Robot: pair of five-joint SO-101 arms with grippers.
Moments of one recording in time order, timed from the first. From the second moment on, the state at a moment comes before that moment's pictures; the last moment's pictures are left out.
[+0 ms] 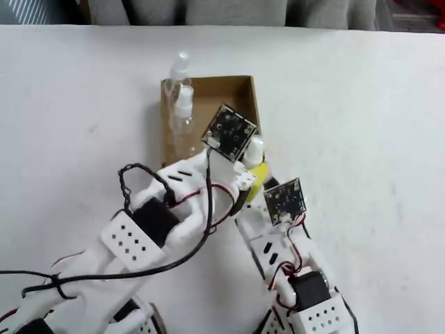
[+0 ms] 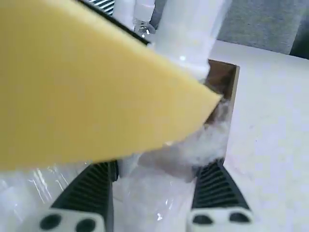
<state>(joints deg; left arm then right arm) 37.3 -39.9 43.4 39.5 9.1 -23.1 -102.8 96.4 34.3 2.9</state>
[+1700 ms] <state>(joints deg) 2.1 -85.7 68.3 43.8 9.1 -19.5 -102.8 96.4 22.9 2.6</state>
